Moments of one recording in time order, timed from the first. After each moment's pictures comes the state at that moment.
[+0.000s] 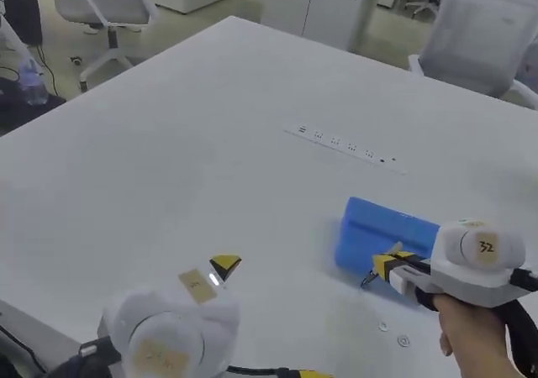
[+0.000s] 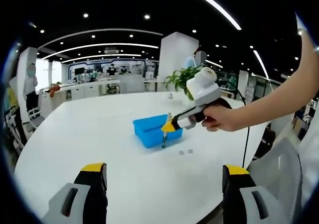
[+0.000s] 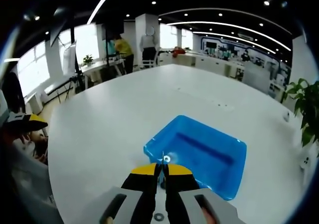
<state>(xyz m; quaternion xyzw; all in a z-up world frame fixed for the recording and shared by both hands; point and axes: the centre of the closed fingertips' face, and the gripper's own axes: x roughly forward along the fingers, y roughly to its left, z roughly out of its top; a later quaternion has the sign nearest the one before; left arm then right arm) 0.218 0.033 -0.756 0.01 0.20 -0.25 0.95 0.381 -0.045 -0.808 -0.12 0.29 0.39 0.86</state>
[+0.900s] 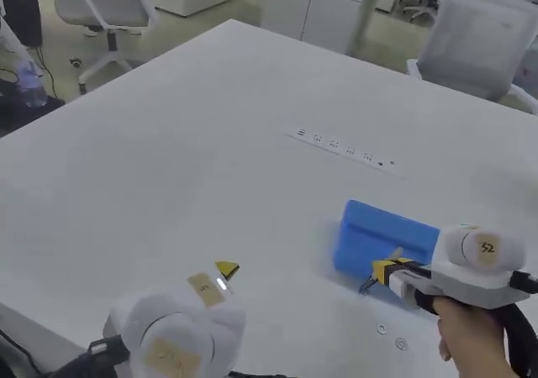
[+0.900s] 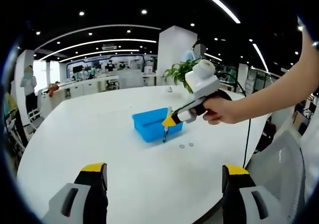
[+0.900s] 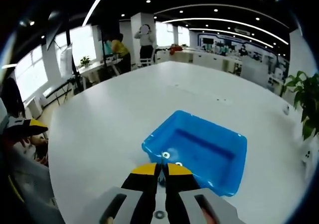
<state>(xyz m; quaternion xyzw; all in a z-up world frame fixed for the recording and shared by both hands) 0.216 0.032 -0.766 0.03 0.23 -0.25 0.94 0.383 -0.049 -0.815 -0.12 0.31 0.39 0.86</state>
